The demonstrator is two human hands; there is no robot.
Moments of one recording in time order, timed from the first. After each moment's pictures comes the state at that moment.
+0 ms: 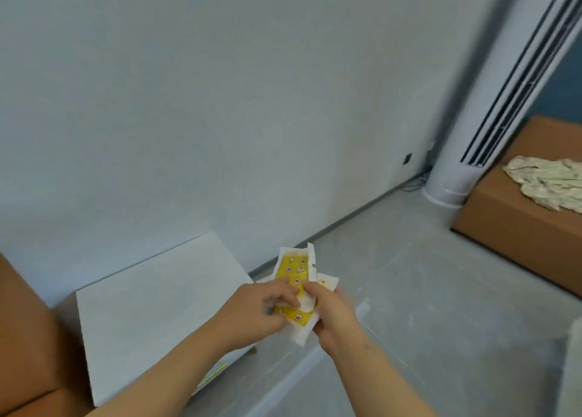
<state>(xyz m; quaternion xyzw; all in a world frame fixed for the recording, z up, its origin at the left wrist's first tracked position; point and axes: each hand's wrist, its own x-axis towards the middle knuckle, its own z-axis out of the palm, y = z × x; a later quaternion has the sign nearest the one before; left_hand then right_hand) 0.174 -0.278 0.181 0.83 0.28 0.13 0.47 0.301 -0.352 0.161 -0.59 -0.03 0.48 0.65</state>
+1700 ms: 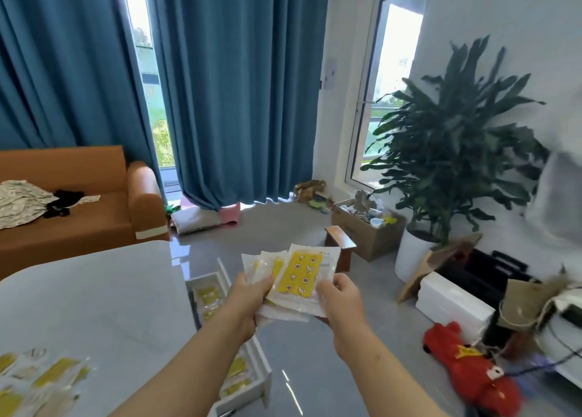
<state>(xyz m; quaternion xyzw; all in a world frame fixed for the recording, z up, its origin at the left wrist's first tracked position) 0.621 -1.572 0.255 0.61 0.03 -0.22 0.76 0.544 -1.691 0.263 -0.63 0.26 -0.17 0.71</state>
